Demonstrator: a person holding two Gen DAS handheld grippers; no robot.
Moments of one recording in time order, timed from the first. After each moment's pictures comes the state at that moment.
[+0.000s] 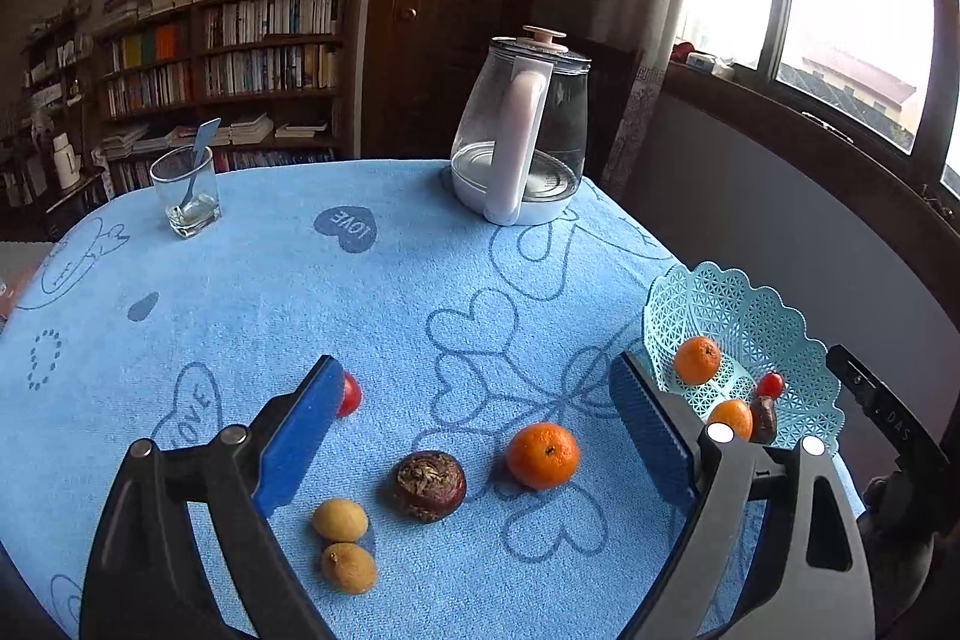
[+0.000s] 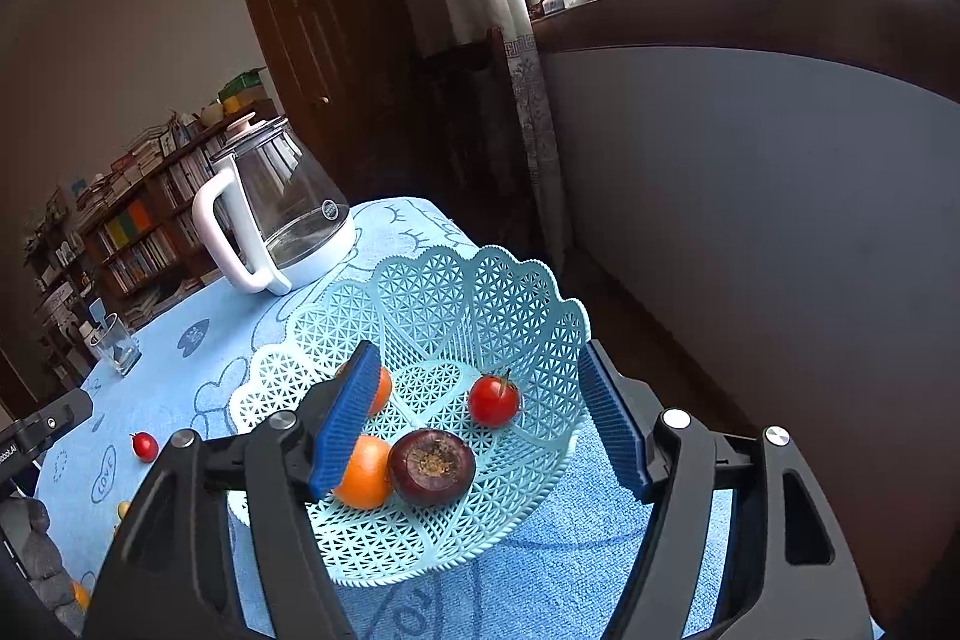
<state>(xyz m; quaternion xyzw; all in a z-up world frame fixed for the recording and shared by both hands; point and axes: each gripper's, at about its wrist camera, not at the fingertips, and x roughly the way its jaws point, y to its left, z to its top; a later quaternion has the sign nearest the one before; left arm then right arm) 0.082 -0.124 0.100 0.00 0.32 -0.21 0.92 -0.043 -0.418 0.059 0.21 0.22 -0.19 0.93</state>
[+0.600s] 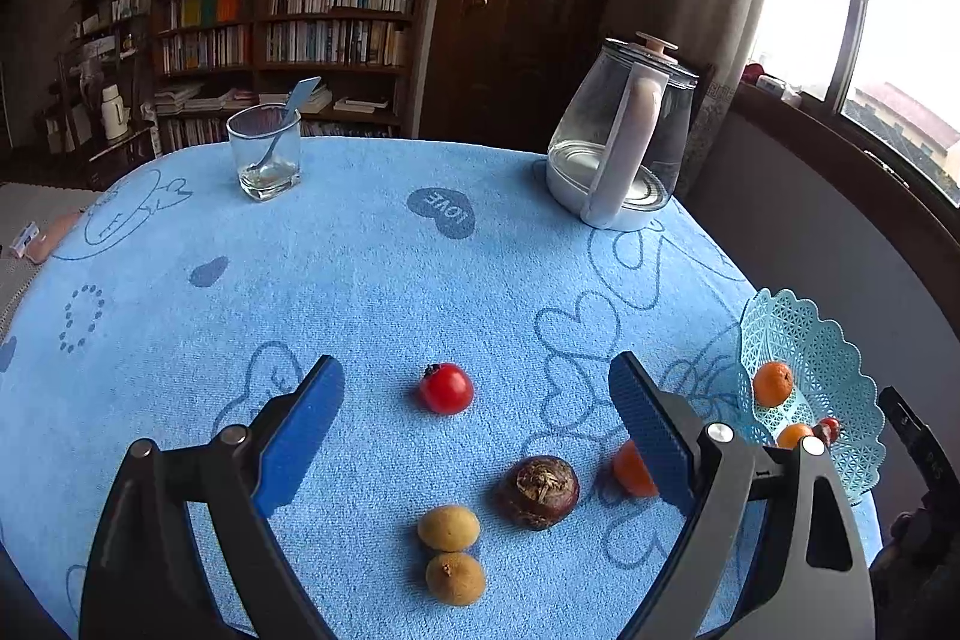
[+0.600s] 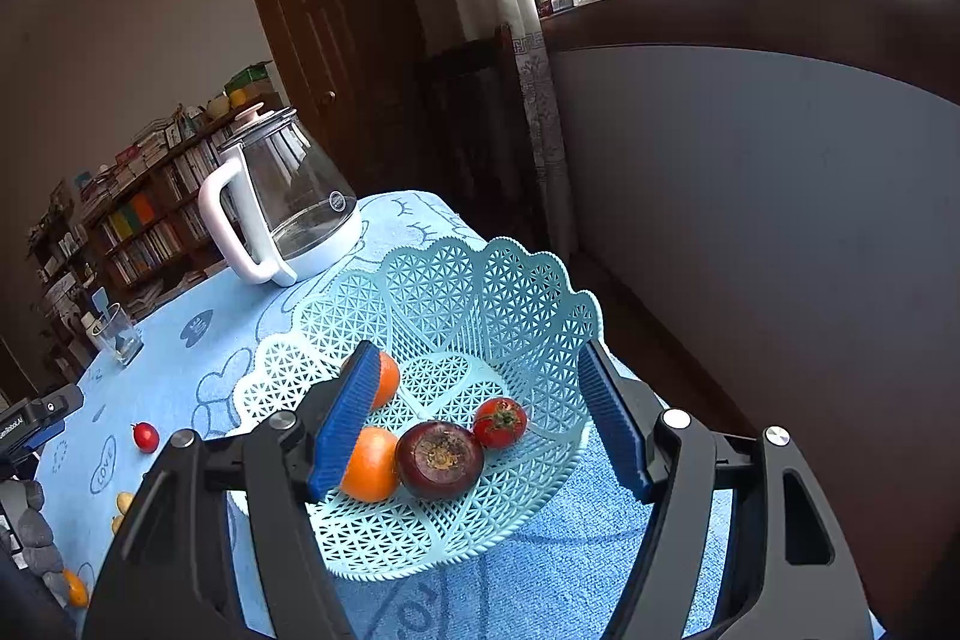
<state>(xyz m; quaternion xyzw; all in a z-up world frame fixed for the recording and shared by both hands) 0.108 -0.076 0.087 -0.03 0.34 -0.15 0.93 -0.040 -0.413 0.057 0.20 0.22 -0.19 0.93</state>
